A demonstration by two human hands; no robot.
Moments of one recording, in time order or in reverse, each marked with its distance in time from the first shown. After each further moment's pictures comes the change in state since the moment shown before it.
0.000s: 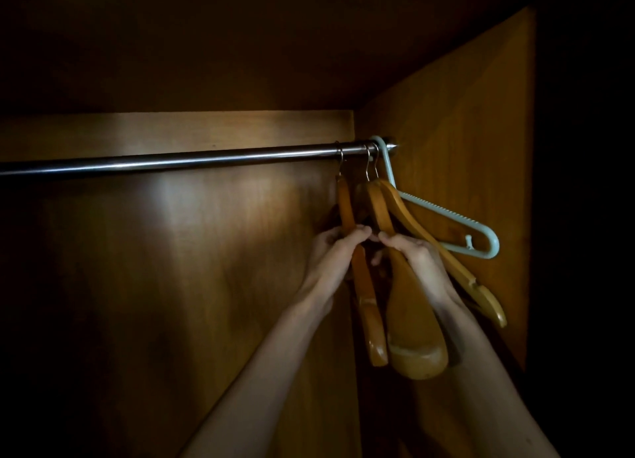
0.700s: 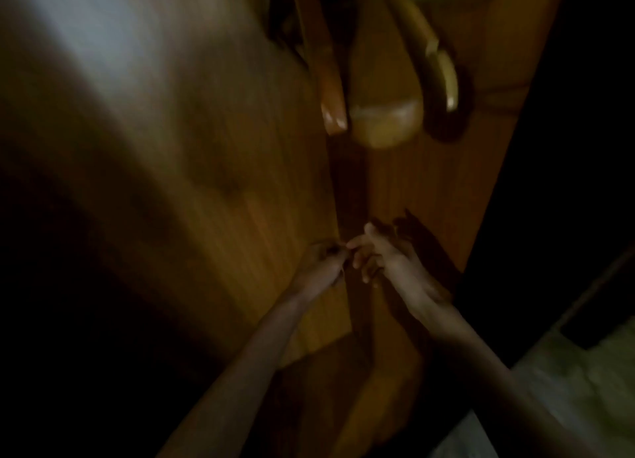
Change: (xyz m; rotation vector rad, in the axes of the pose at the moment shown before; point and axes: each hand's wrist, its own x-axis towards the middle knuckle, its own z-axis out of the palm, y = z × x) left_hand -0.141 -0.244 0.020 0.300 -0.159 -0.483; right_hand -0.190 0.176 -0.006 -0.042 -0.094 0.510
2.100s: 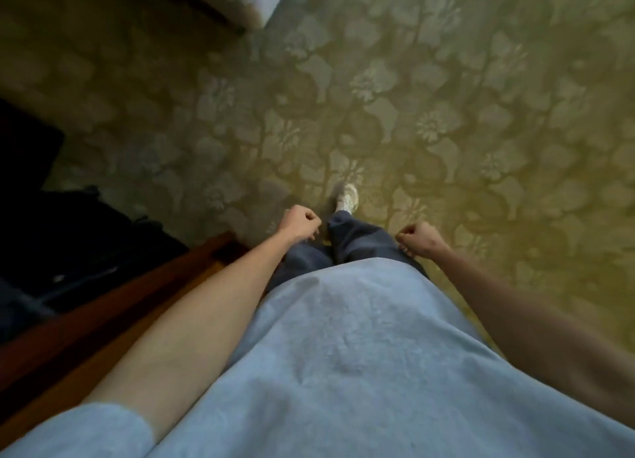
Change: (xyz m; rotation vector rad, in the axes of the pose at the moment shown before) left_hand -0.395 -0.301 0.397 1.404 -1.861 0.466; right_hand -0.650 0.388 0.209 0.755 1.413 1.439
